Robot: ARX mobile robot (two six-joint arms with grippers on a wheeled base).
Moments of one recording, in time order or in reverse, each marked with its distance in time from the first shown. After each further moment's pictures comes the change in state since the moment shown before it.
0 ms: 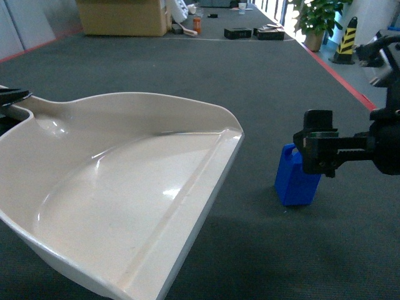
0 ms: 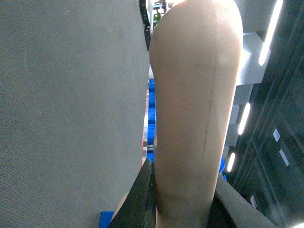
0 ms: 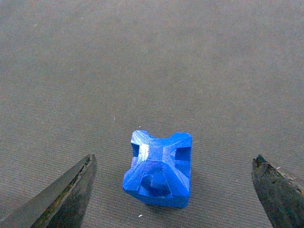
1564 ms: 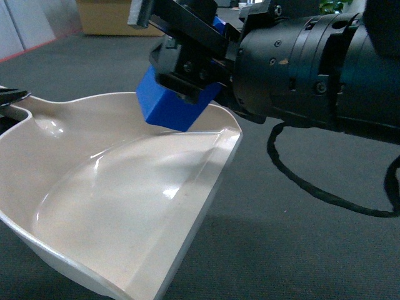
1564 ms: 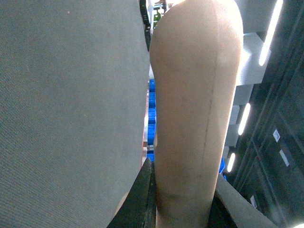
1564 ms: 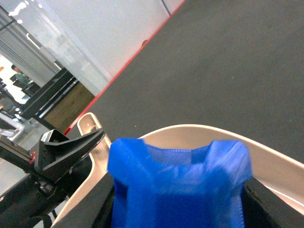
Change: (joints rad) left arm 0.000 0.000 0.000 0.000 0.000 0.000; right arm 0.299 -0.012 0.102 0.223 -0.212 0.425
